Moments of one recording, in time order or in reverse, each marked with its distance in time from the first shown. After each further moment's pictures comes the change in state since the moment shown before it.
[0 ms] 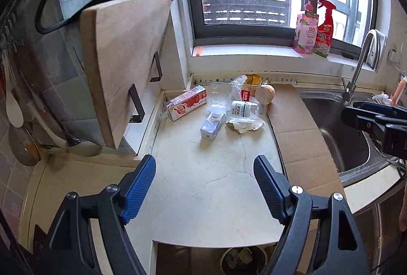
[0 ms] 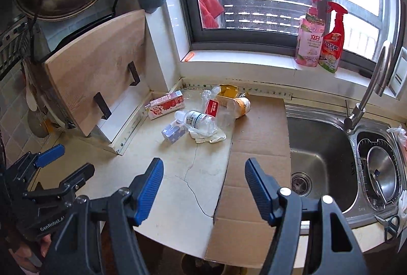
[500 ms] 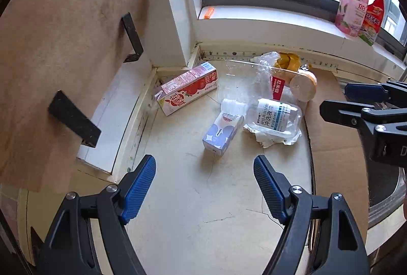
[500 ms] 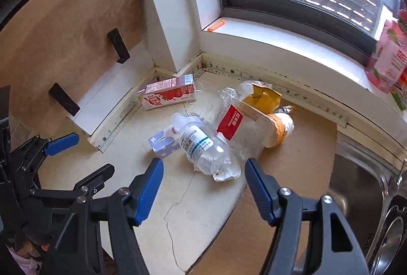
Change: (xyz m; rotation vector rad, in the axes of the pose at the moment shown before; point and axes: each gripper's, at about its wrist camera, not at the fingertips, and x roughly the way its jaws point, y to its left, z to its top) left arm 0.180 -0.013 0.064 -0.050 0.230 0.079; right arm 0.193 -0.020 0.094 -0.226 0.221 0.171
